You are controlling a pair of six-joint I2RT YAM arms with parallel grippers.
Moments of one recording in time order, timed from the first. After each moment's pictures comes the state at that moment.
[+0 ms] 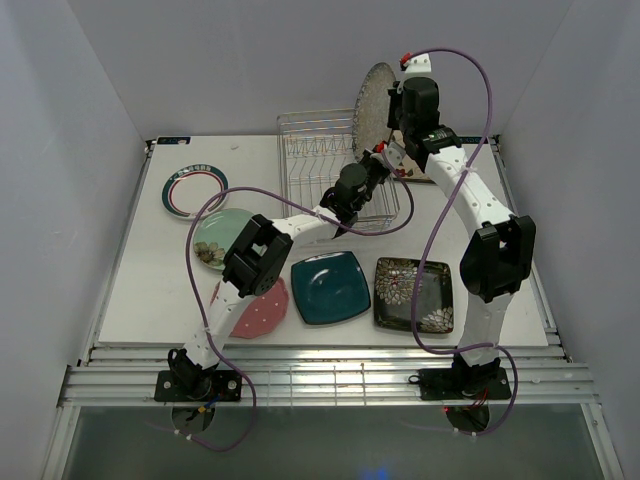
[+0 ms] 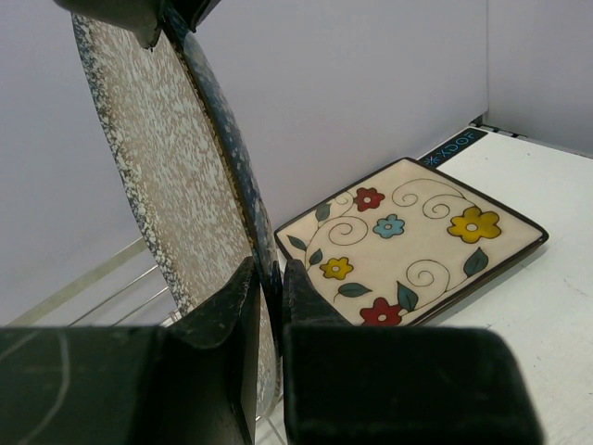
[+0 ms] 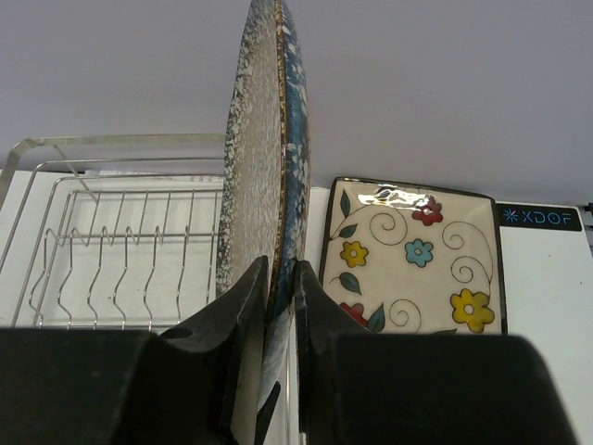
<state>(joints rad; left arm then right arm) -0.78 2.42 1.85 0.79 -0.17 0.38 0.36 1.93 1.90 -0.18 0.23 0.07</state>
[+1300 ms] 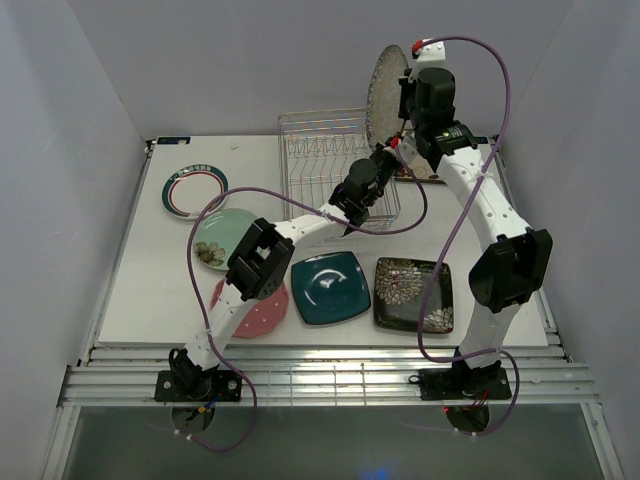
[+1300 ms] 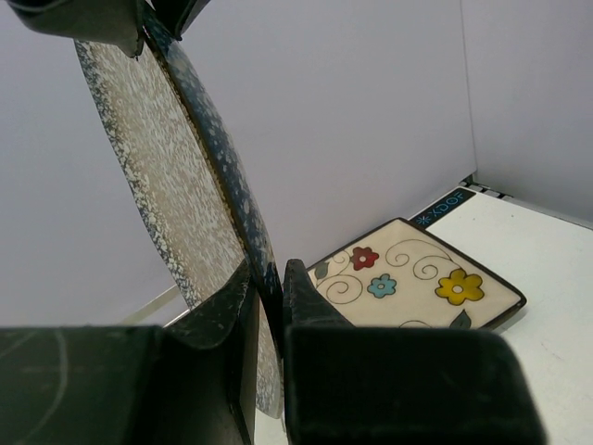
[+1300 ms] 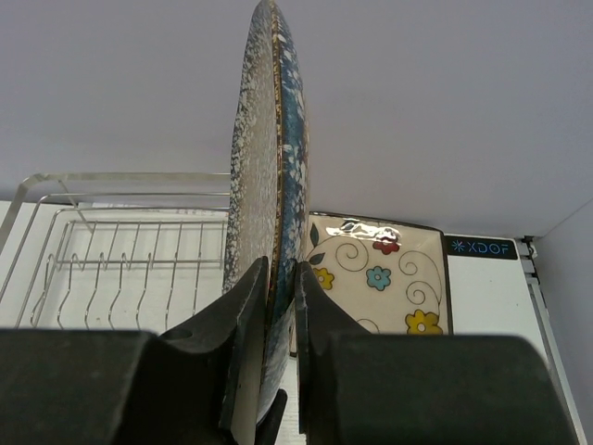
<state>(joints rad) -0.83 2.43 1.97 0.77 -0.20 0.45 0.35 1.84 1.90 -0.19 0.26 0.00</state>
